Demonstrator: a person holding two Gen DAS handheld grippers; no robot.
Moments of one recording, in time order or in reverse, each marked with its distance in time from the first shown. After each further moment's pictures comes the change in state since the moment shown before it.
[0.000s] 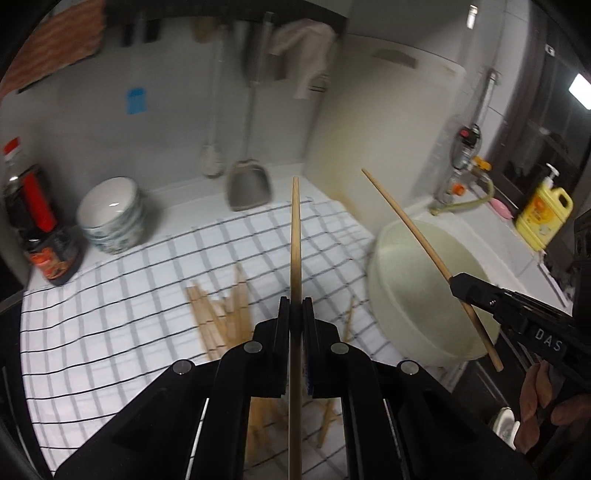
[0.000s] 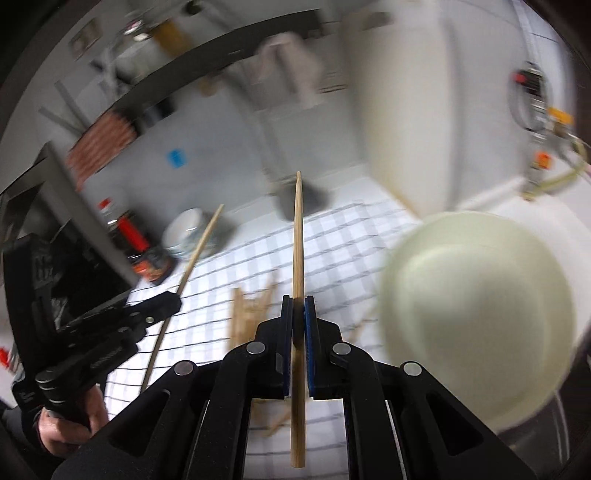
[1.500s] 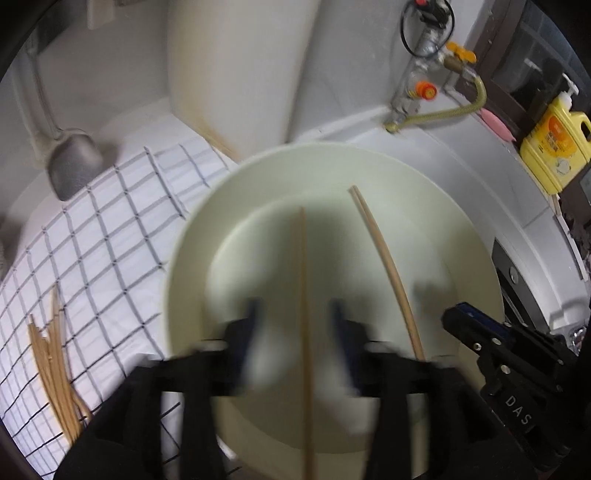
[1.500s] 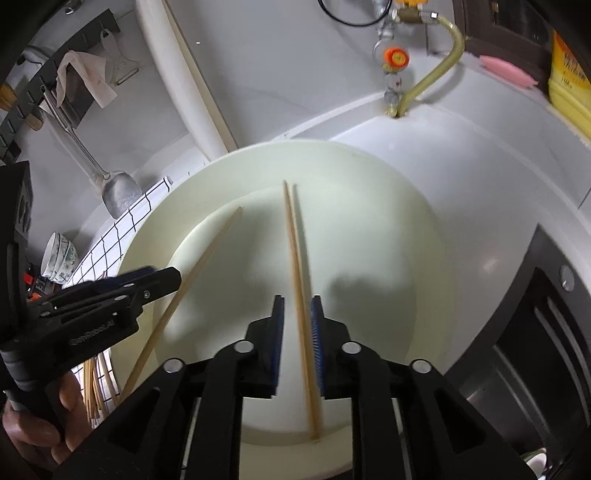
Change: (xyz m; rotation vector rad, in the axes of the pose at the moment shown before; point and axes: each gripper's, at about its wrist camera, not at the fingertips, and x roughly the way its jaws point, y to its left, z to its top) left arm 0.182 -0.179 0.026 0.130 0.267 -0.043; right arm 0.027 -0.200 -0.027 0.215 0.120 -0.264
